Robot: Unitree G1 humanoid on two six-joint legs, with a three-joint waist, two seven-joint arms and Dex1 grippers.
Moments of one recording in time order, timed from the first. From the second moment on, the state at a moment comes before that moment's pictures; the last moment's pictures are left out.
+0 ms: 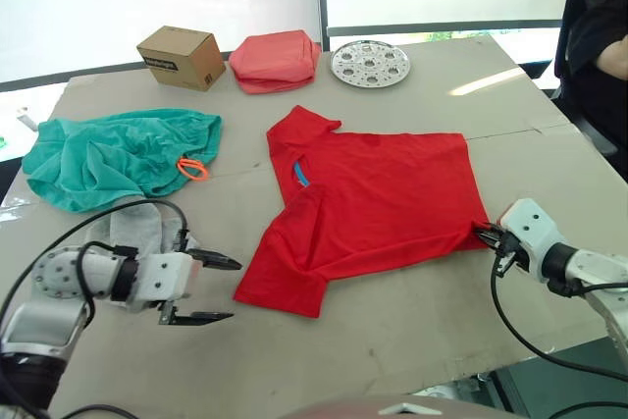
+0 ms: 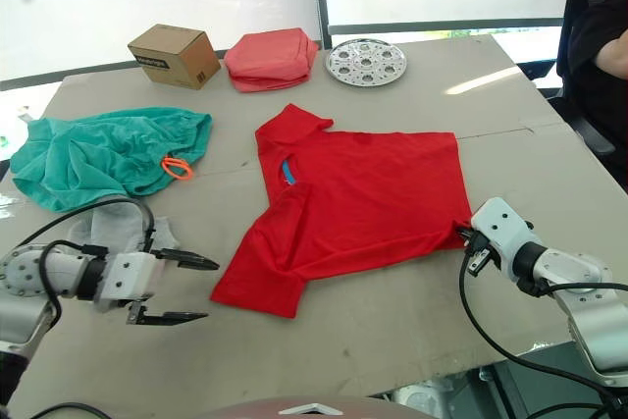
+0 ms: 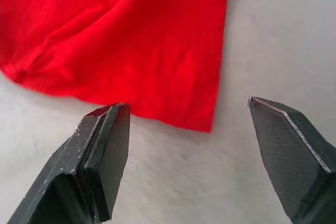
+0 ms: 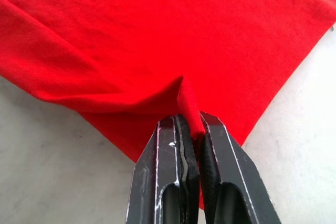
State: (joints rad) left arm 0.01 0.96 0.06 0.17 -0.26 -0.47 -1.53; right arm 0.10 -0.77 -0.09 -0.46 0.19 0.54 0.66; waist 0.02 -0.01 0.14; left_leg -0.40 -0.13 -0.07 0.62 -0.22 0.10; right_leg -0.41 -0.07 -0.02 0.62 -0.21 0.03
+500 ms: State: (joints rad) left arm -0.15 0.94 -0.08 0.37 -0.24 -0.49 -1.54; right arm 0.09 -0.77 -0.09 -0.49 0.22 0.56 0.67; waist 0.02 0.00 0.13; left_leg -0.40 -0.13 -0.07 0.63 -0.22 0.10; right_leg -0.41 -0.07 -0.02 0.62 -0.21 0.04
